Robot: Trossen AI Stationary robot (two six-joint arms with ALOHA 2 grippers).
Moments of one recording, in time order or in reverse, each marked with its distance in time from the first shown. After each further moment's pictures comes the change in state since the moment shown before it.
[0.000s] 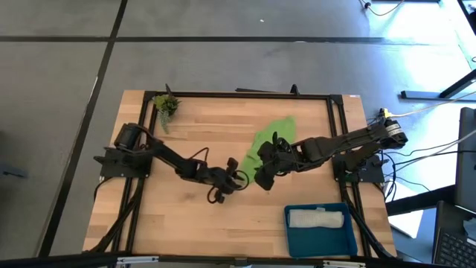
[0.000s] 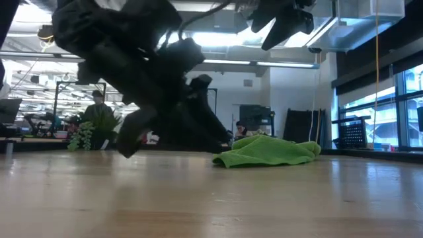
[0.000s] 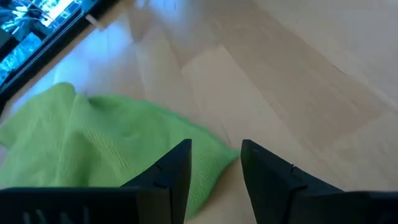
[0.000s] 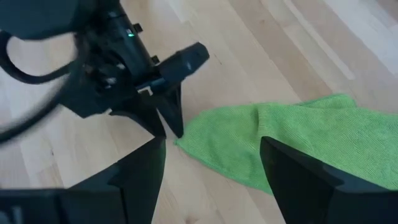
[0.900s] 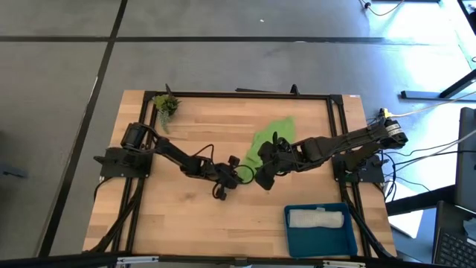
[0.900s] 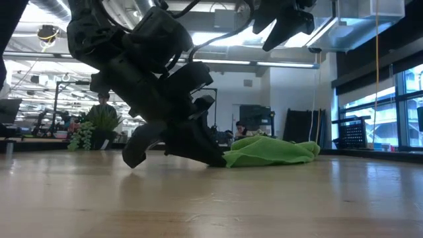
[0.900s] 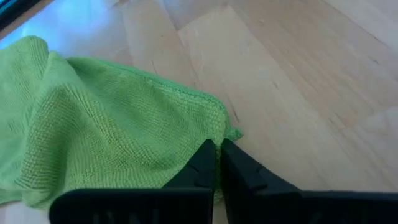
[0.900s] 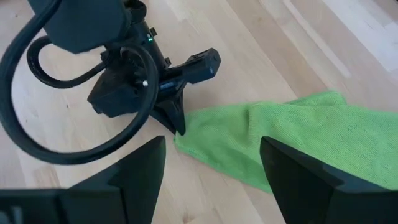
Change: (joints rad) left arm 0.066 0.060 0.023 -0.061 0.078 -0.087; right arm 0.000 0.000 0.000 -0.012 0.002 -0.001
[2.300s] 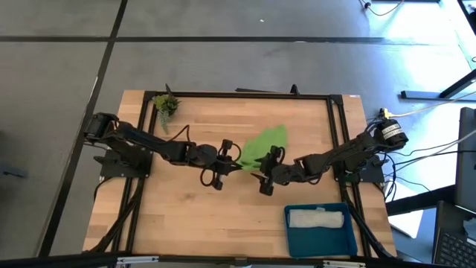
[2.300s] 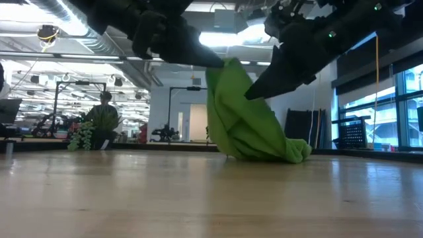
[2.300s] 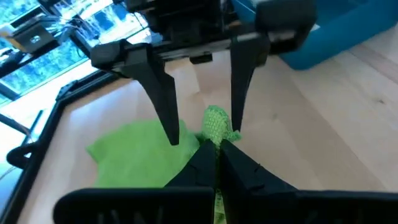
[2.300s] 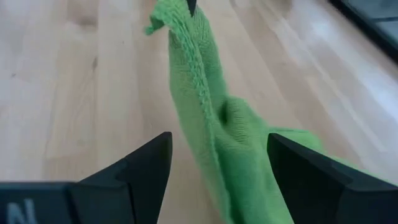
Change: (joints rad) left arm 0.034 -0.425 0.004 -0.175 0.008 -0.030; right arm 0.031 0.000 -0.618 0.950 0.174 -0.448
